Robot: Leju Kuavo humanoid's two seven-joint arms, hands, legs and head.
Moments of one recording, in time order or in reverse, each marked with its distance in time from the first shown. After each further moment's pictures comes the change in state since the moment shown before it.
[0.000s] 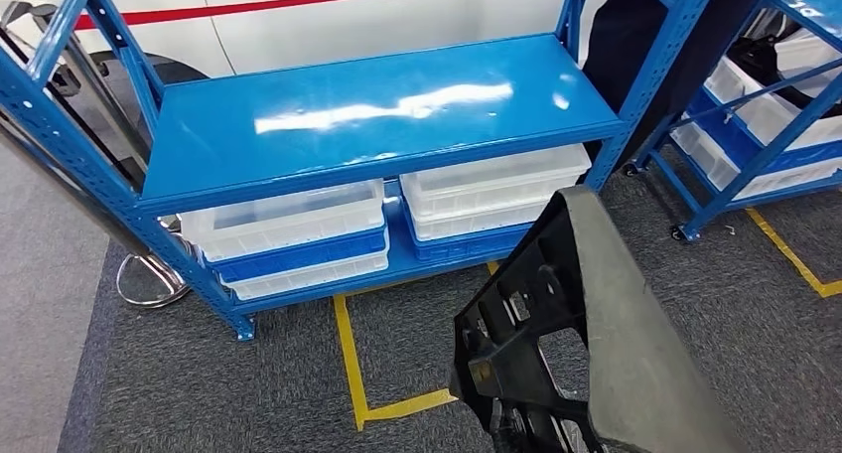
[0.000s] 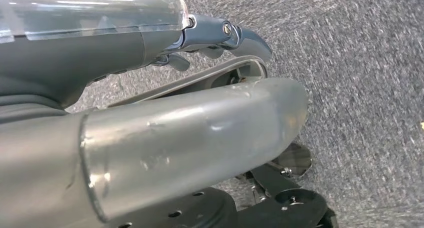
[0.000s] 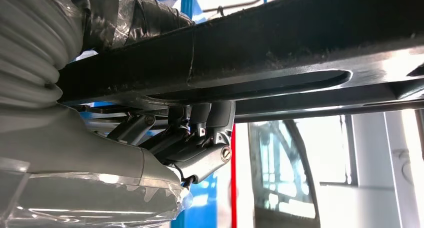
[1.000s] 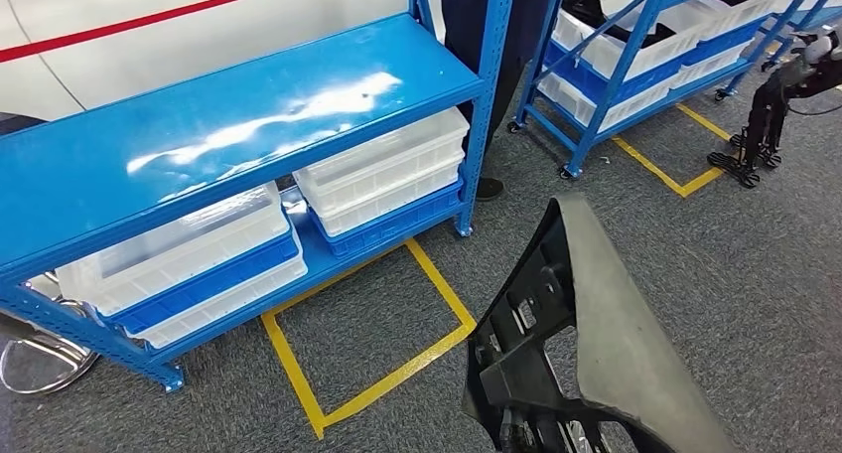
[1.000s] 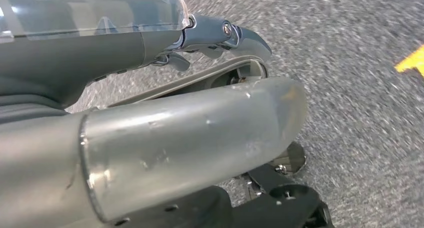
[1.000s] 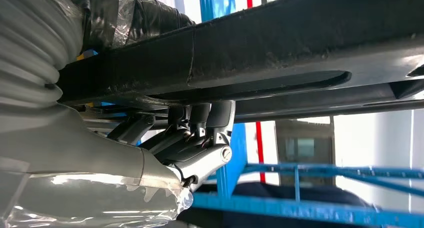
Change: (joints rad) left arm -0.007 0.000 0.000 0.000 -0.011 -0.014 0.003; right arm 0.061 0.013 -0.056 0.014 0.006 0.014 0.010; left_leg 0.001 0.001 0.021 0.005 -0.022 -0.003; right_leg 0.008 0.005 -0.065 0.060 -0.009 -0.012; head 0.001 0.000
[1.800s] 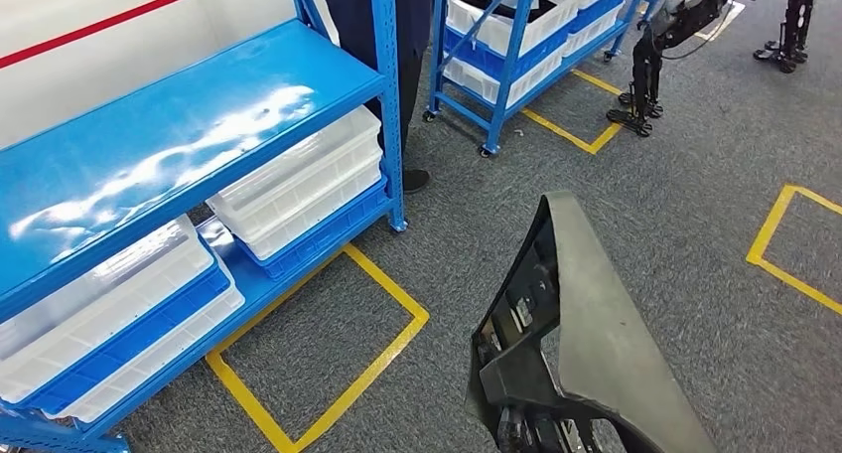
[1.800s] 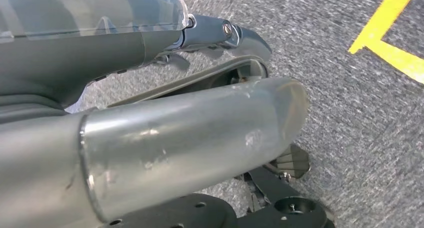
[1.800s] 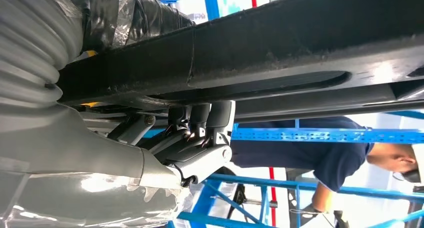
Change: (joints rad) left arm -0.011 0.005 -0.003 0.000 -0.022 -0.005 0.016; right arm 0.009 0.038 -0.025 0.002 0.046 -0.001 0.009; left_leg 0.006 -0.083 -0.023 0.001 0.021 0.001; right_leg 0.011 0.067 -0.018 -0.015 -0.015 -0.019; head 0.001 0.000
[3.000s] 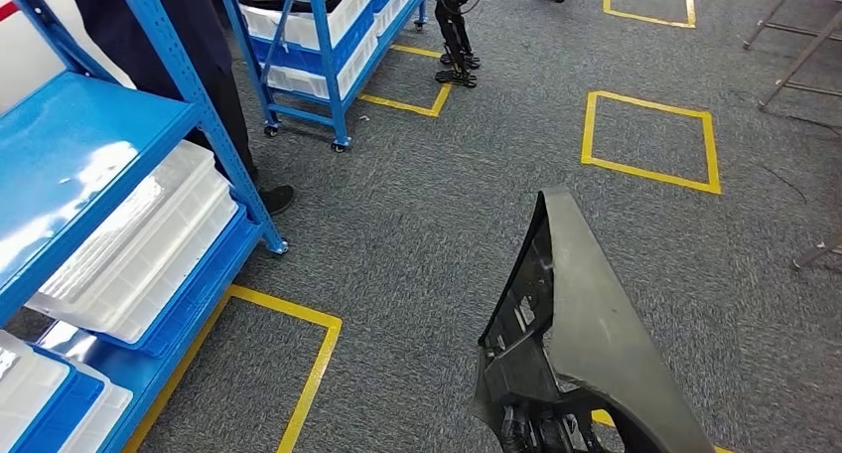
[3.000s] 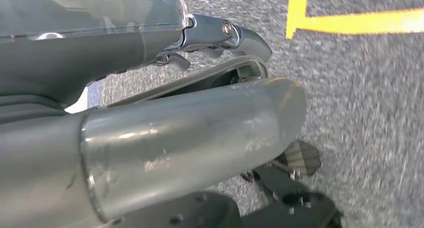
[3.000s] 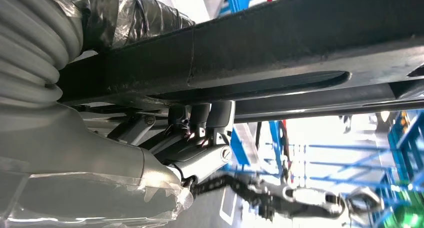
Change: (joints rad) left arm 0.000 0.002 -0.006 0.000 -0.021 -0.010 0.032; right arm 0.024 0.025 -0.035 -0.005 0.022 0.018 0.017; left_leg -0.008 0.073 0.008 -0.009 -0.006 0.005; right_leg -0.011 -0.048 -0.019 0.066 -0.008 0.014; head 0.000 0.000
